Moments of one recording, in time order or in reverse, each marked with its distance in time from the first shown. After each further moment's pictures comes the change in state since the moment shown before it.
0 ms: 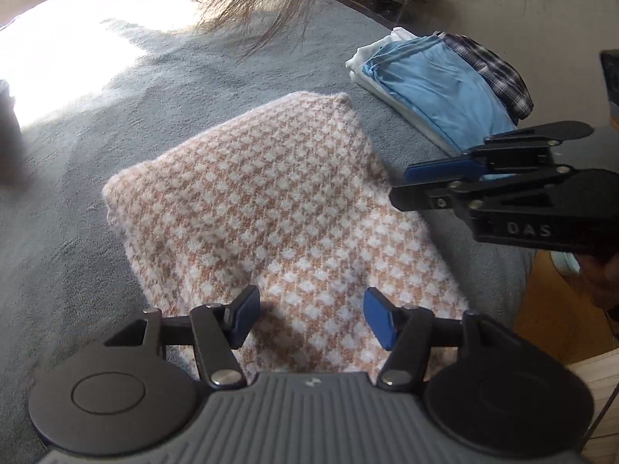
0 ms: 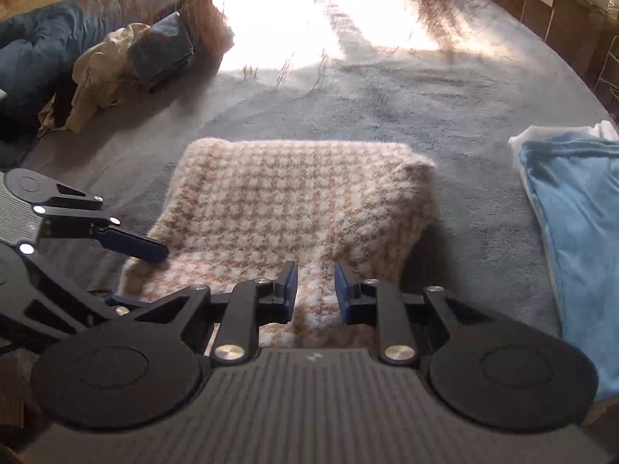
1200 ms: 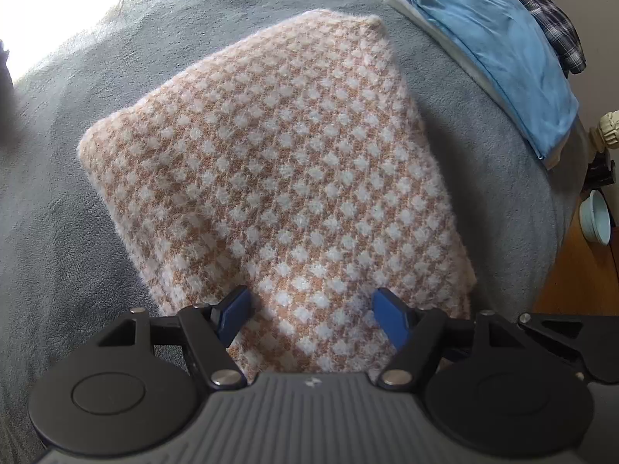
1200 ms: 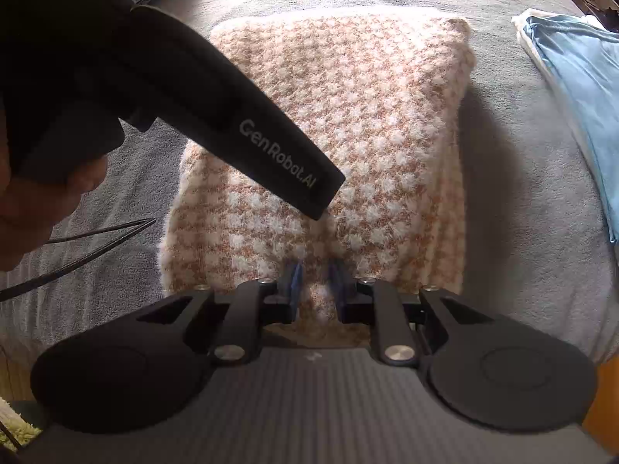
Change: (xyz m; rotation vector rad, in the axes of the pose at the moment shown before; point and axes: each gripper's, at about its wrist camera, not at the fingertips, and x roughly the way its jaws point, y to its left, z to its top) left arm 0.052 -0.014 0.029 -0.041 0.291 0.105; right arm 0.024 0.069 -0.055 0.152 0.238 -0.101
